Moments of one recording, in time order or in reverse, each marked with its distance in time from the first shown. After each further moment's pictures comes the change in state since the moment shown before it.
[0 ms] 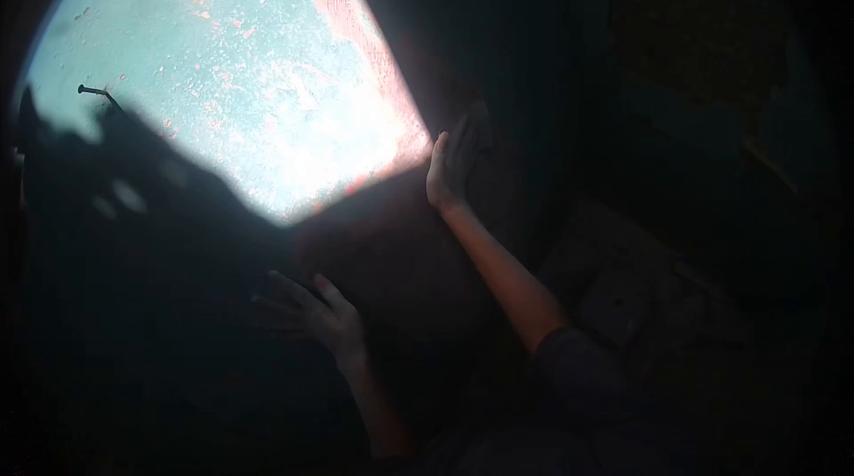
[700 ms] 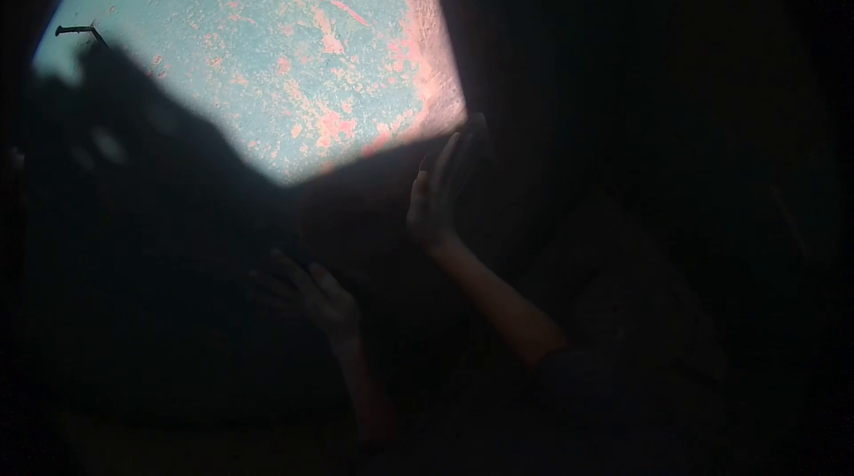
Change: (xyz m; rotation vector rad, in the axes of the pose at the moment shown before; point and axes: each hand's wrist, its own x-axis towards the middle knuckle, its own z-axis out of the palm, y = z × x) left_hand -0.023 -0.031 0.014 0.011 0.160 0.121; right_hand -0.076 -0.018 0.022 -0.092 -0.048 -0.206
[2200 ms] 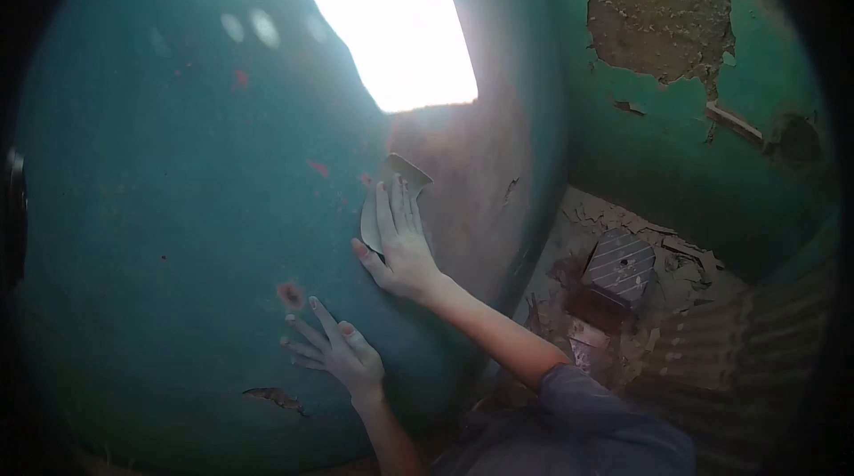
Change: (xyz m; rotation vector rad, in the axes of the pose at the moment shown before) left_hand -0.040 -0.177 -0.081 -0.296 -0.401 0.003; right_hand -0.123 -0.182 0.037 -0.166 -0.257 -0.213
